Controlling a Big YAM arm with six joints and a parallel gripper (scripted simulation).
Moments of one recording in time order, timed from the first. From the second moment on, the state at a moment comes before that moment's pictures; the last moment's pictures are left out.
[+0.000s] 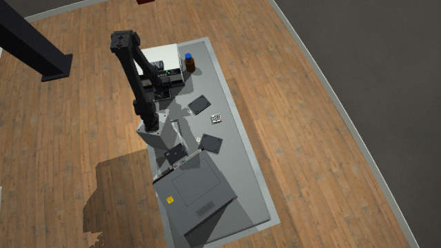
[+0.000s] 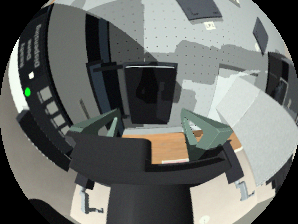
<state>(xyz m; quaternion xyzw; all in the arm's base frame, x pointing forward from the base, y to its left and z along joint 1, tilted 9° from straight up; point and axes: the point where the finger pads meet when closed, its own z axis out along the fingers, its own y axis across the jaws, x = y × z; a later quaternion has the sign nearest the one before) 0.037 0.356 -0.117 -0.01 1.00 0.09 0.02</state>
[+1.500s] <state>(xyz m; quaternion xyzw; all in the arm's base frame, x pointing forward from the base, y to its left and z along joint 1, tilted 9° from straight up) 0.034 0.357 -0.142 -0.01 1.00 0.08 0.02</state>
